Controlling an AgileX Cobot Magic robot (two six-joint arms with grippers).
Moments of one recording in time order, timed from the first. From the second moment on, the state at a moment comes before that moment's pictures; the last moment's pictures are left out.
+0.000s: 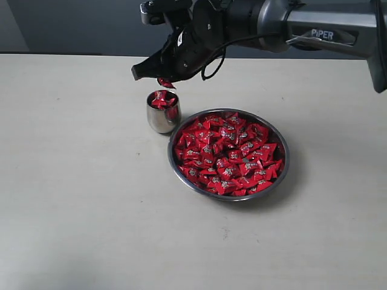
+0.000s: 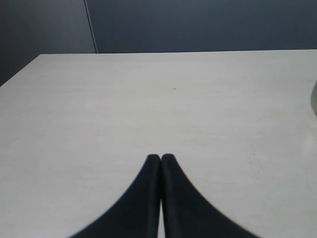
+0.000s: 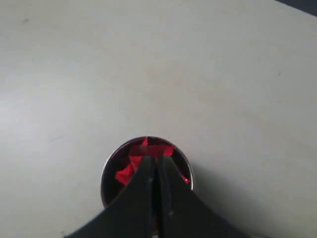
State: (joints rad) left arm 0.22 0.00 0.00 0.00 0.34 0.03; right arm 0.76 2.14 -1.72 0.04 0.51 0.06
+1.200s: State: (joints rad) left arm 0.22 0.00 0.00 0.00 0.34 0.03; right arm 0.76 2.25 -1.73 0.08 0.49 0.06
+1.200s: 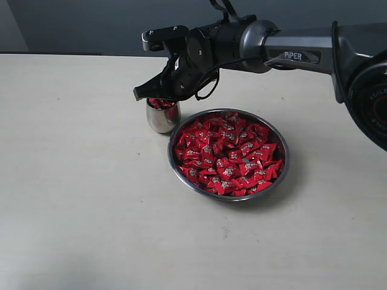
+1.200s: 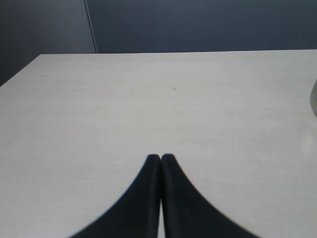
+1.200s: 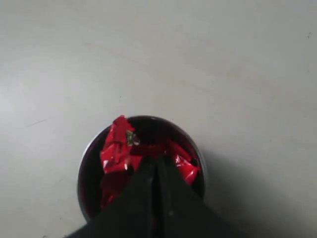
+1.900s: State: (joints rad) left arm 0.22 0.00 0.00 0.00 0.34 0.03; right arm 0.76 2.17 -1.73 0.08 0.51 0.02
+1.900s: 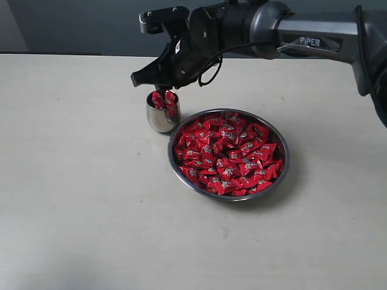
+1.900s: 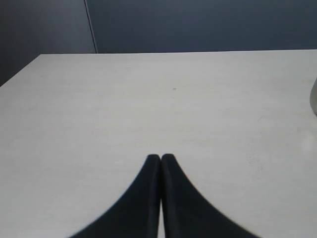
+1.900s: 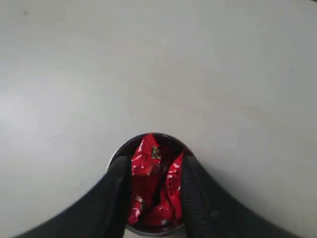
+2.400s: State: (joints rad) left arm 0.22 0.00 0.00 0.00 0.34 0.03; right arm 0.73 2.04 -1.72 -0.05 0.53 0.07
